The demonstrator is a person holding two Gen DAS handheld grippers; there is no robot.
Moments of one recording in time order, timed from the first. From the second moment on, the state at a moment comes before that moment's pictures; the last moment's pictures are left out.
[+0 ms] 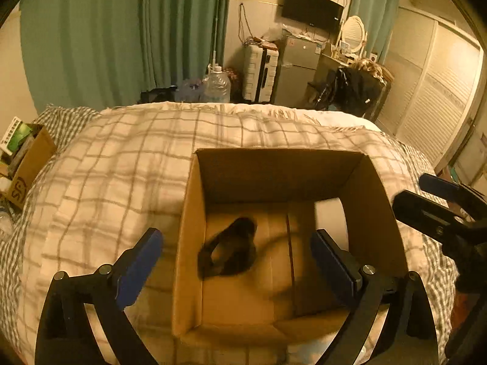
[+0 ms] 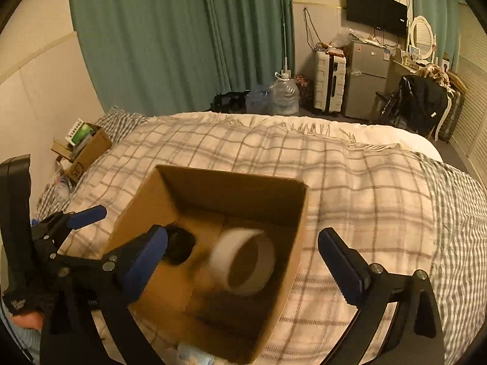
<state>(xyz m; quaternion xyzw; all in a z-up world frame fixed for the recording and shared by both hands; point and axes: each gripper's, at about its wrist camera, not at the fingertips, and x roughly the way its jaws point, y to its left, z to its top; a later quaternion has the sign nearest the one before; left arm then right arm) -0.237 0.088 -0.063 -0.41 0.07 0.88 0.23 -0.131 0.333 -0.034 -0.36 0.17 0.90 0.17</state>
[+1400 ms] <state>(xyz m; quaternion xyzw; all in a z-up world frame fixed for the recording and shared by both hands) -0.036 -0.038 -0.097 -0.47 0.05 0.87 0.09 -0.001 0.162 -0.108 -0.48 0.11 0.86 0.15</state>
